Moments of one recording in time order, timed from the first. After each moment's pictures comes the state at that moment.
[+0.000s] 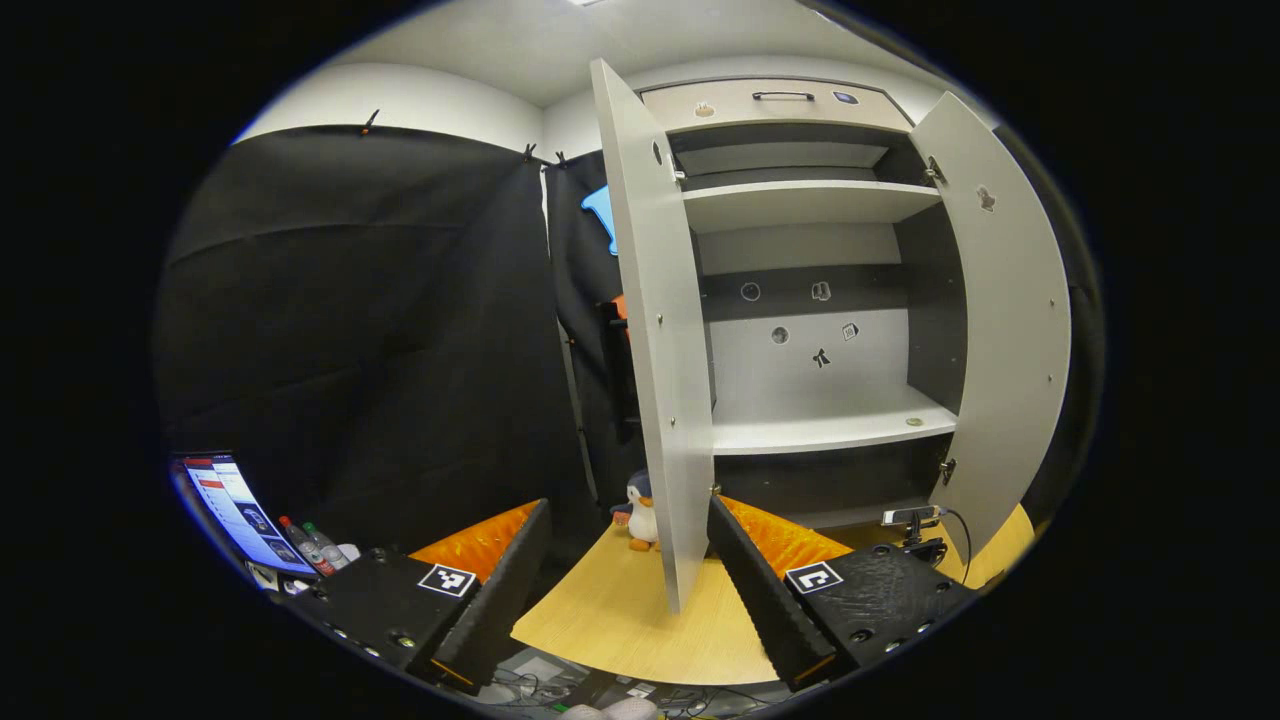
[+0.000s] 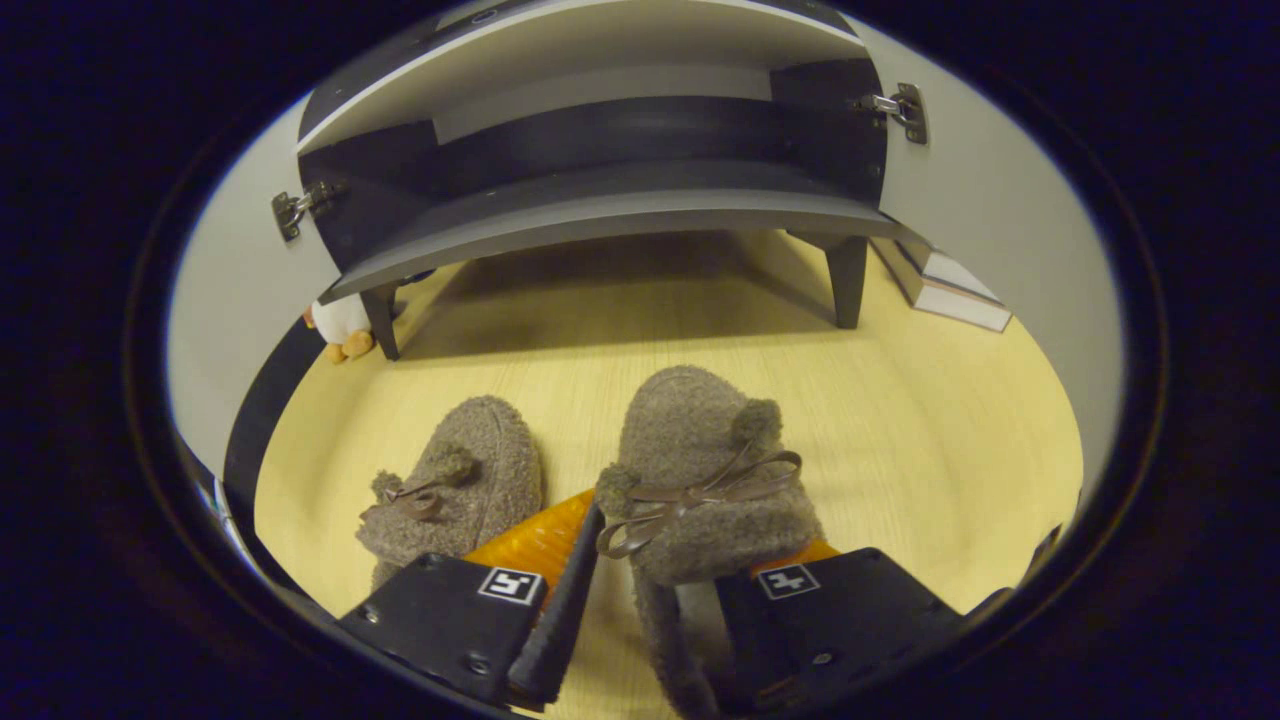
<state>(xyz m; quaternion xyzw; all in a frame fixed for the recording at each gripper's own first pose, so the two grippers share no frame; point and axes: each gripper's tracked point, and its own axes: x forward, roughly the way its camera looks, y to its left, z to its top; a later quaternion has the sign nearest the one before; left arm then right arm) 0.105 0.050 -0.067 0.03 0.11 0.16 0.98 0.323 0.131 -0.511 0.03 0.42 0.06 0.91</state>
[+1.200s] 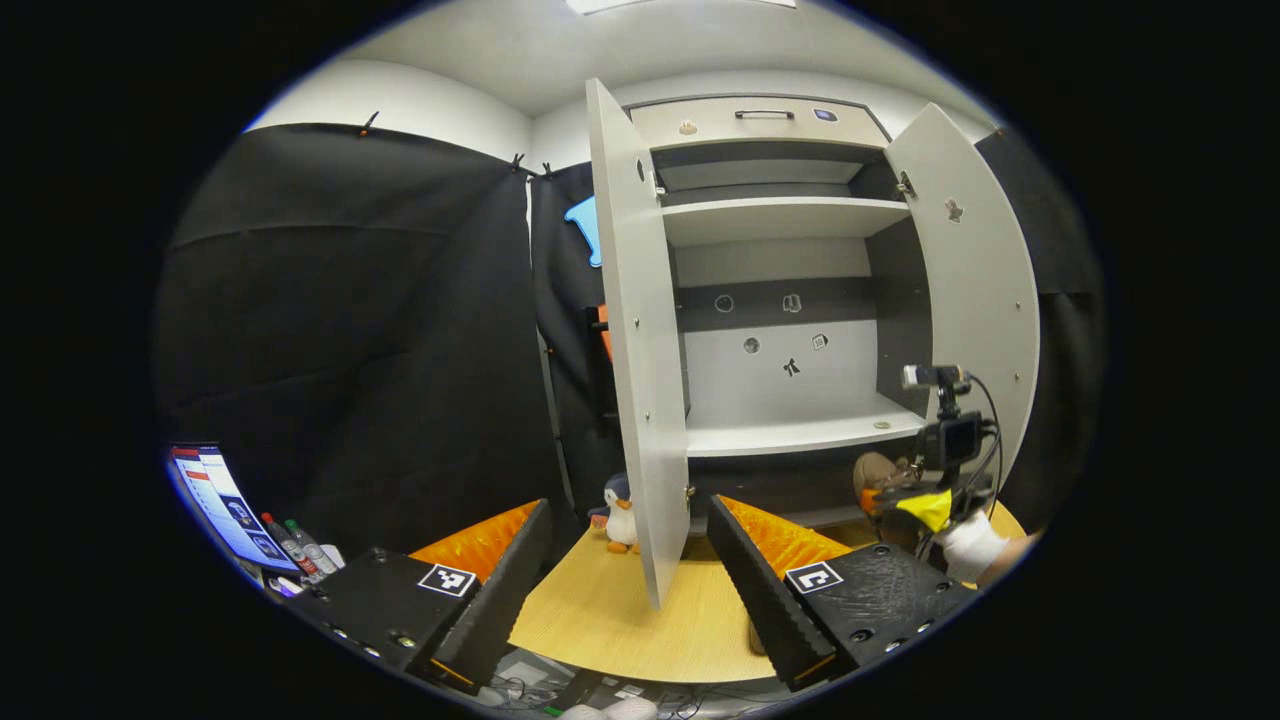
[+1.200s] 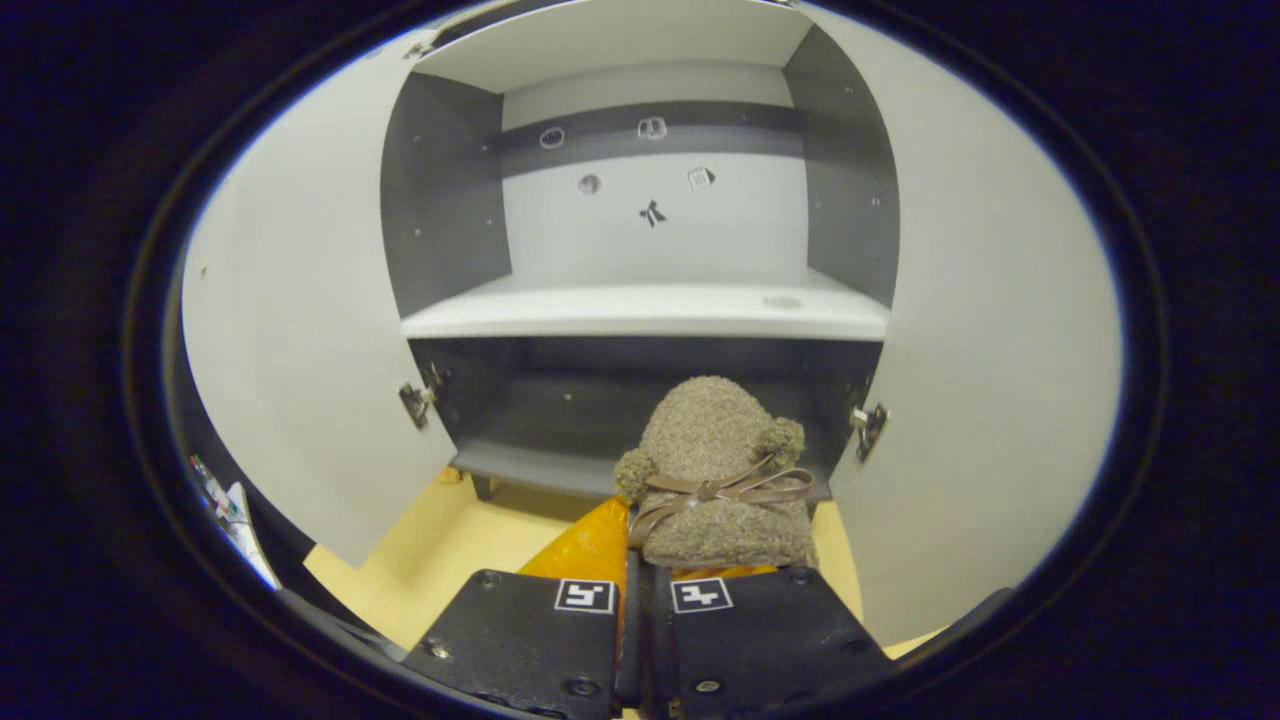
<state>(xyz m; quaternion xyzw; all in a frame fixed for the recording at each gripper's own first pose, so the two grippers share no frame) 0.083 0.032 -0.065 0.03 0.08 0.13 0.99 0.361 0.145 -0.245 0.01 0.23 0.13 0.96</state>
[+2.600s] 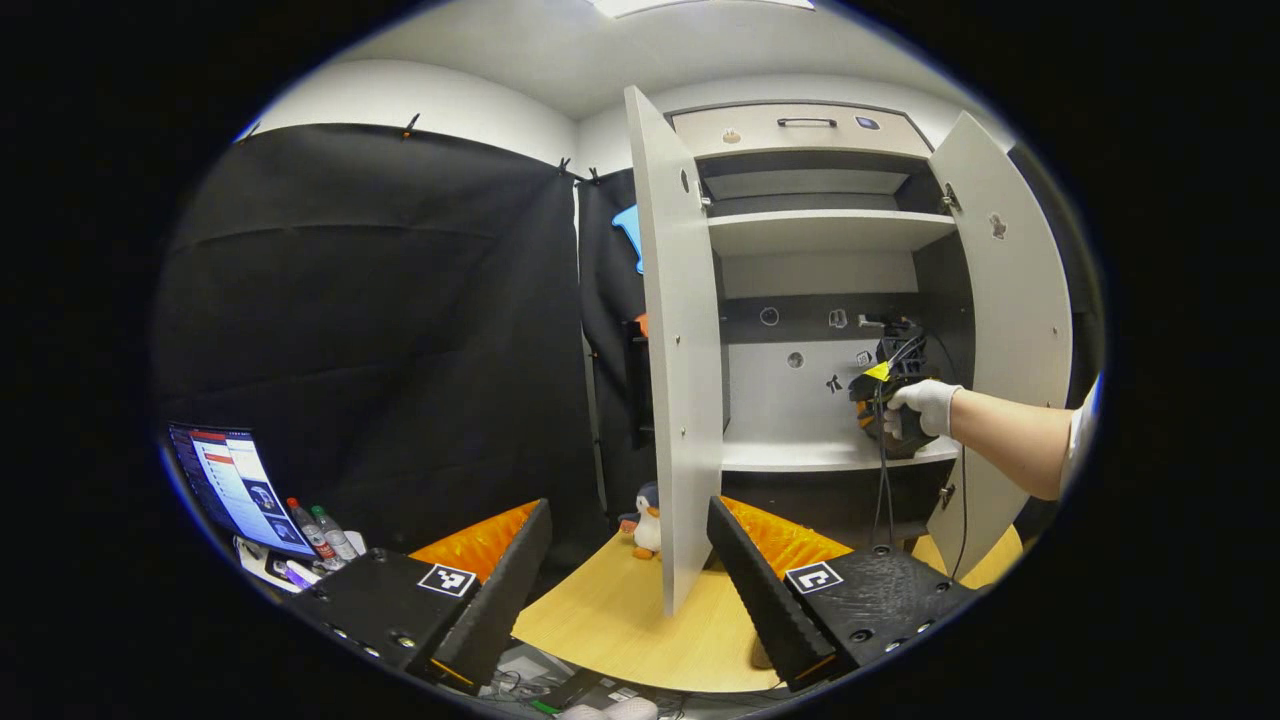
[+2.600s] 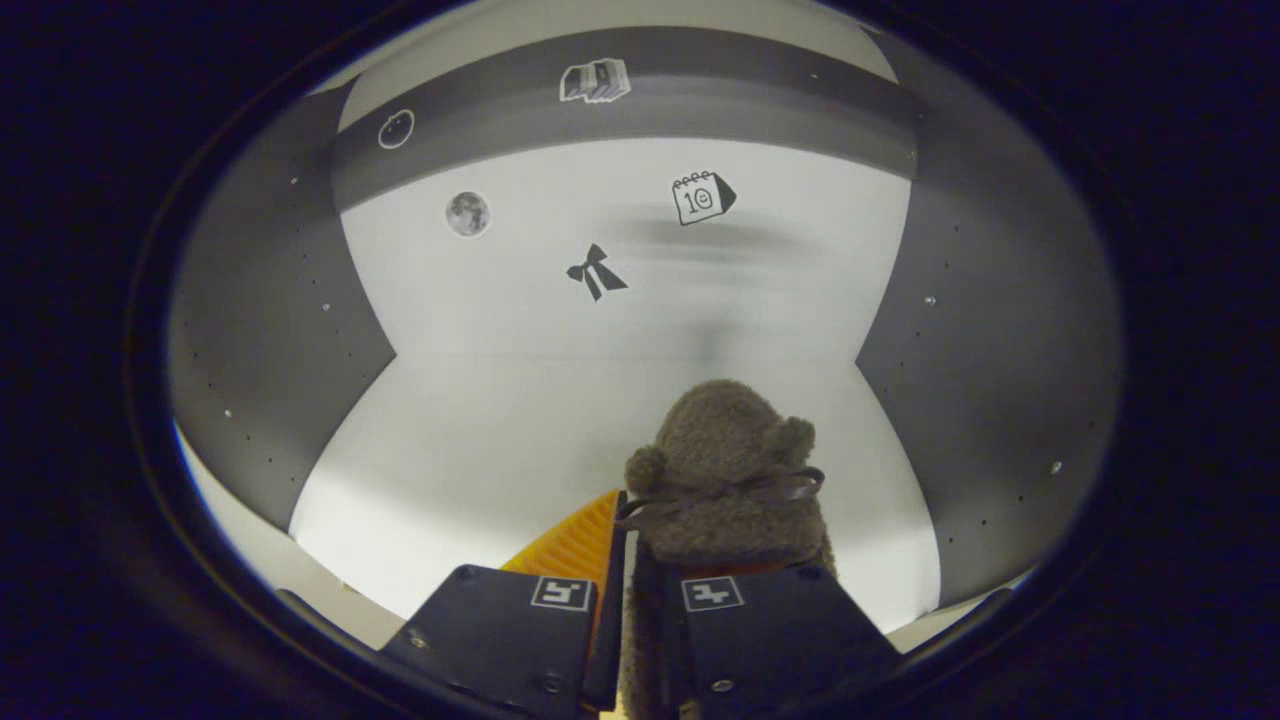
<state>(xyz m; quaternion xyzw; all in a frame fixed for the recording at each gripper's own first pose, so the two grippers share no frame) 0.081 0.042 -0.053 0.01 0.07 0.20 0.98 0.605 0.172 -0.180 0.00 0.35 0.07 0.94</state>
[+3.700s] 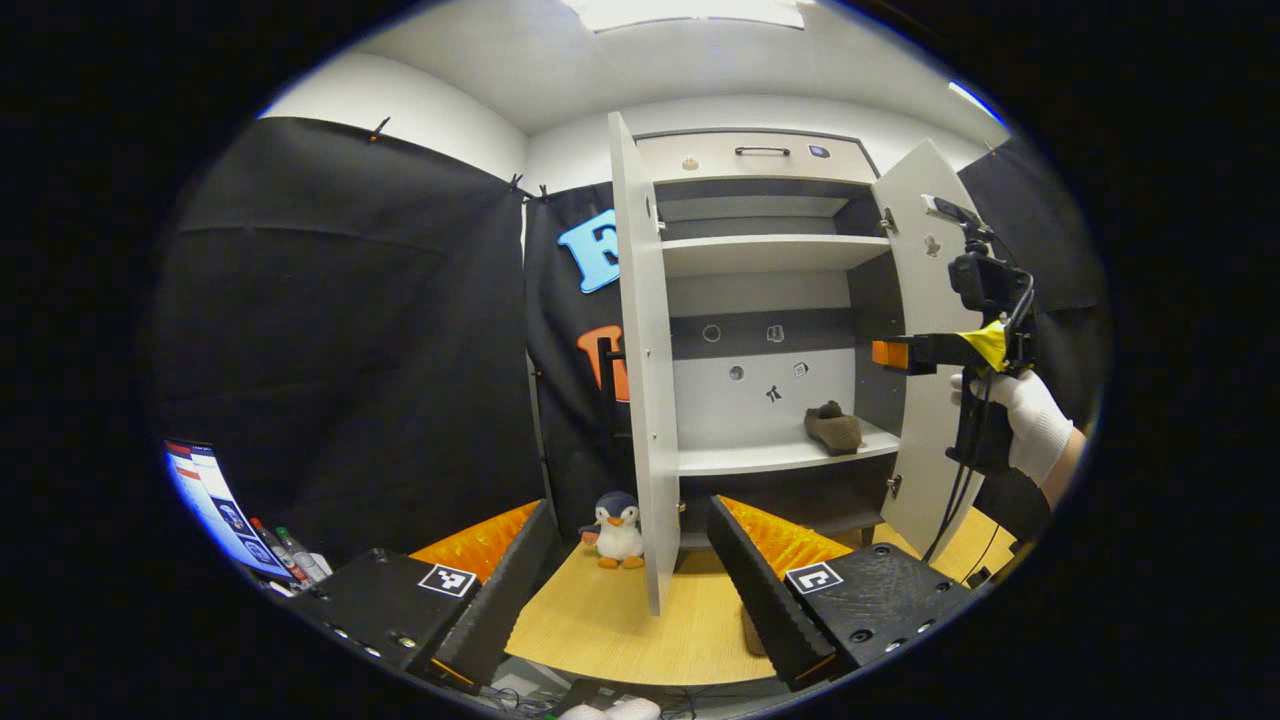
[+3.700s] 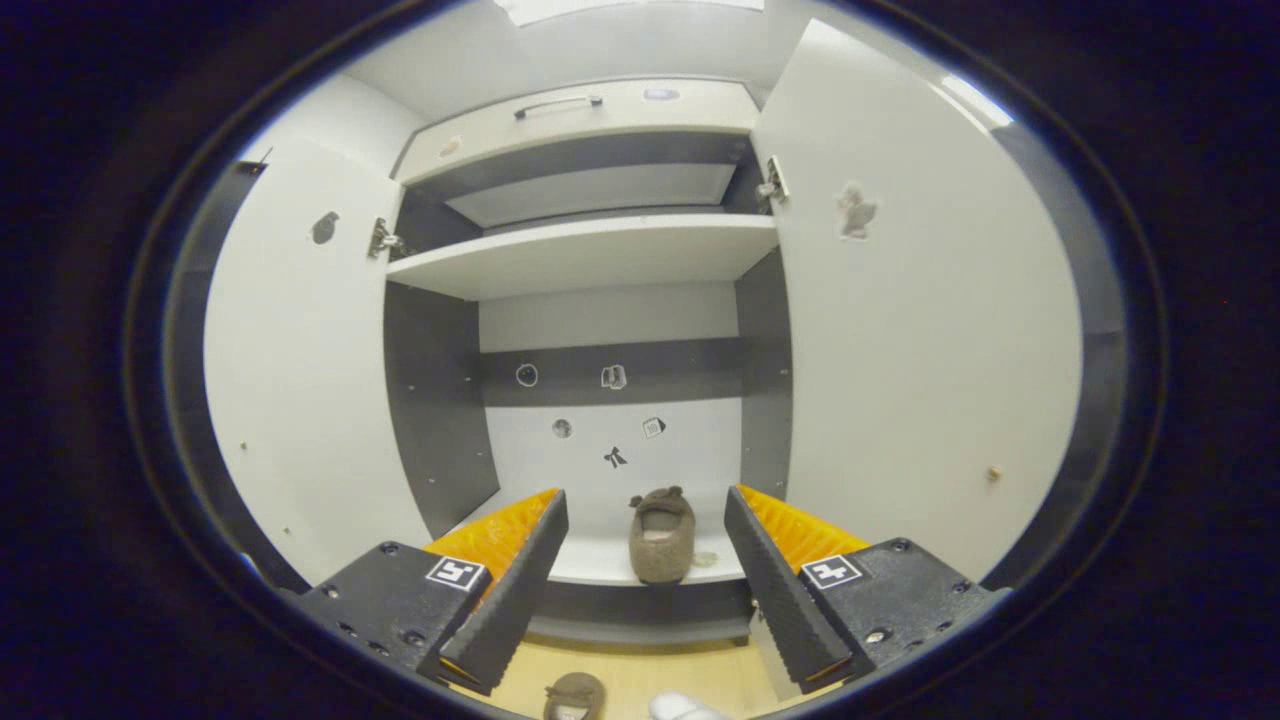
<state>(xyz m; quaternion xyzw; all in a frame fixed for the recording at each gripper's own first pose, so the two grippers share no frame) 0.057 0.038 -0.048 0.02 0.05 0.08 1.00 0.299 0.097 -0.008 0.03 0.02 0.06 1.00</state>
